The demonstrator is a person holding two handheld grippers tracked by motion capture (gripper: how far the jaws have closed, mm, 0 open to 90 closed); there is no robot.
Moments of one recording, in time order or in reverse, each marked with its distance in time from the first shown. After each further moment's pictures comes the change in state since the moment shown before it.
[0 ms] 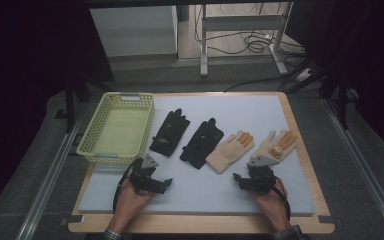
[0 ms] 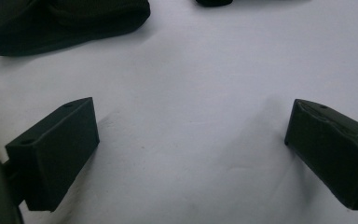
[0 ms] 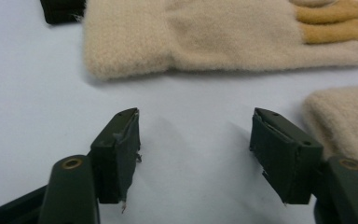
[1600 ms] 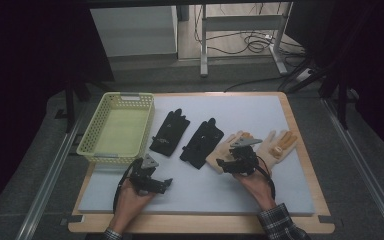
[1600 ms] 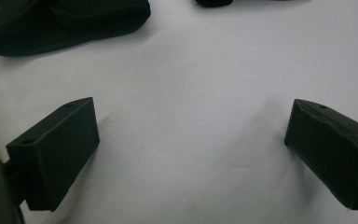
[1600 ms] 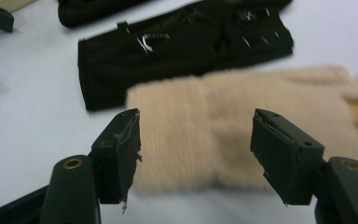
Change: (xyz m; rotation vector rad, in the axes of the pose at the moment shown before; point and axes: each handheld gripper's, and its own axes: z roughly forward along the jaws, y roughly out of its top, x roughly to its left) left arm 0.000 0.000 0.000 -0.002 0.000 -0.002; right arm 0.011 0.066 0.028 -0.009 0.121 0.021
